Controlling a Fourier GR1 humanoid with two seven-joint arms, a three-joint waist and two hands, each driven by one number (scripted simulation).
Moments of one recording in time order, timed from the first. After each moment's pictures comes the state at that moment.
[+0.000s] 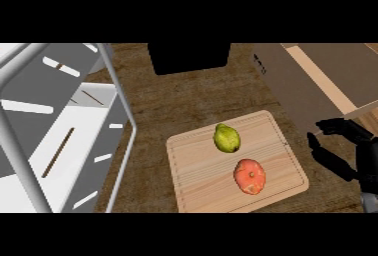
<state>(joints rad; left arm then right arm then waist) 0.44 0.05 -0.24 -1.97 0.24 1.51 0.29 0.01 -0.56 0.17 -1.57 -0.06 -0.44 -0.04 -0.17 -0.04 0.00</state>
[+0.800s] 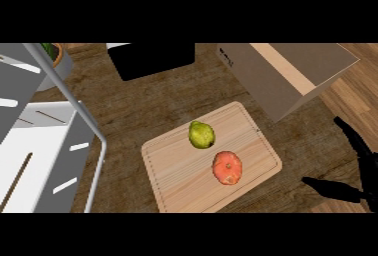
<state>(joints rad) 0.70 0.01 -0.16 -2.06 0.31 1.48 0.44 0.10 -0.67 0.26 -1.61 0.16 -0.48 0.03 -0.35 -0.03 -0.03</state>
